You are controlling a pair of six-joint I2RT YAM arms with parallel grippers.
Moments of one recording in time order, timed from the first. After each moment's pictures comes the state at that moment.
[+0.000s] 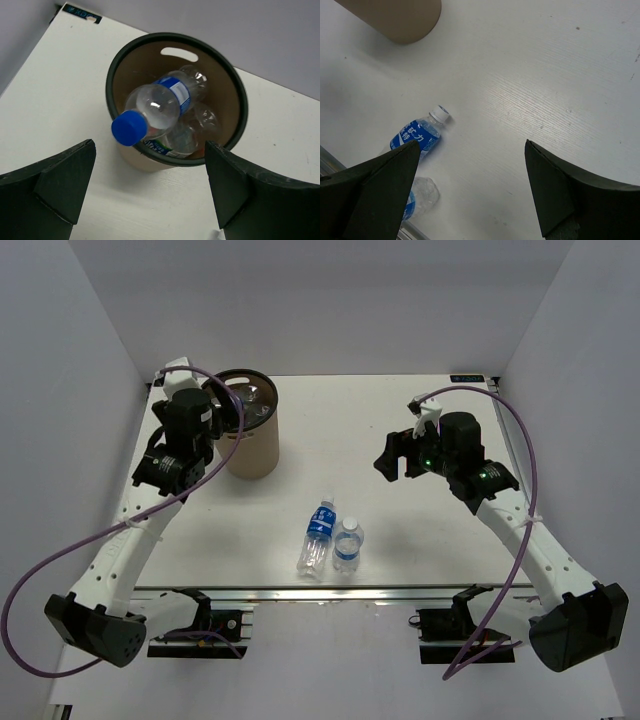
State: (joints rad) left arm -0.37 1.16 1.32 -0.47 -0.52 -0.40; right arm 0.40 1.13 1.03 -0.40 -0.29 0.10
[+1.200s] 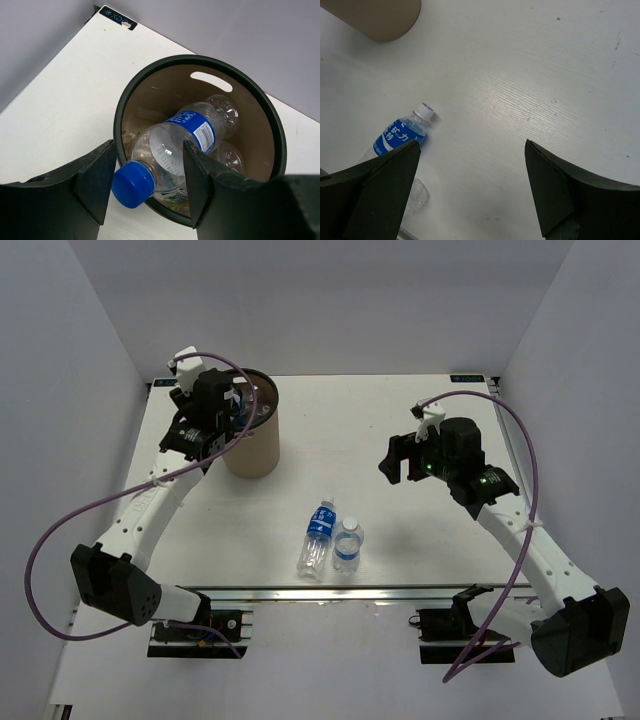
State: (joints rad) left arm -0.36 1.38 1.38 -0.43 -0.74 -0.48; right arm 0.40 1.10 0.99 -0.39 -0.22 0.09
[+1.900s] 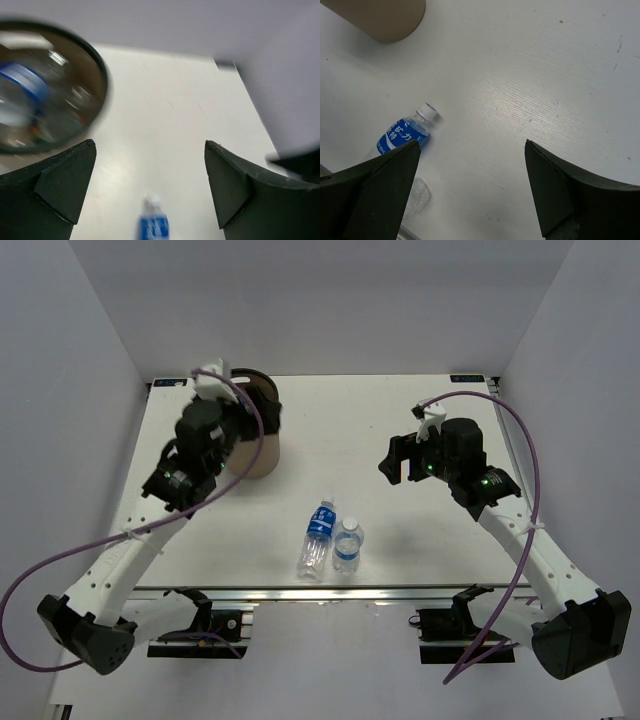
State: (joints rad) left arm -0.48 1.13 1.27 -0.26 -0.26 -0.40; right arm 0.40 1.09 0.98 -0.39 -0.23 0.09
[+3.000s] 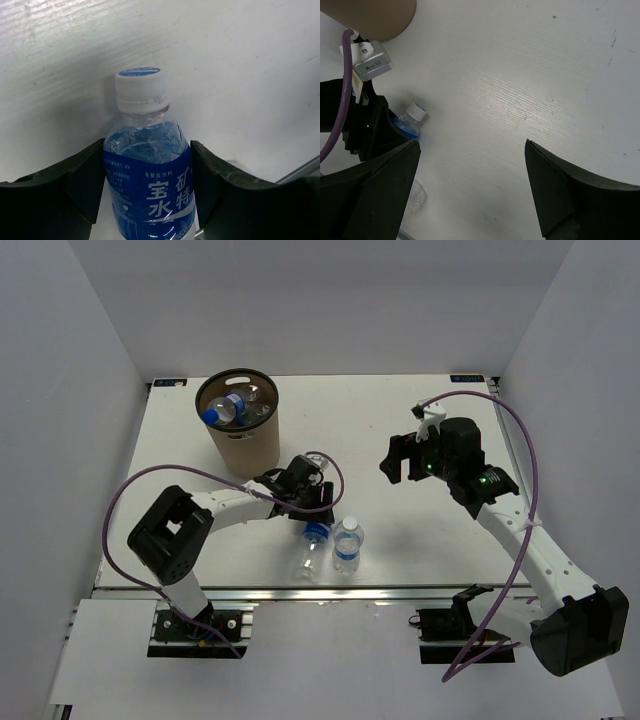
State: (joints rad) left arm -0.74 1.69 0.95 -0.21 0.10 -0.53; right arm 0.39 1.10 0.98 -0.39 -0.21 0.09
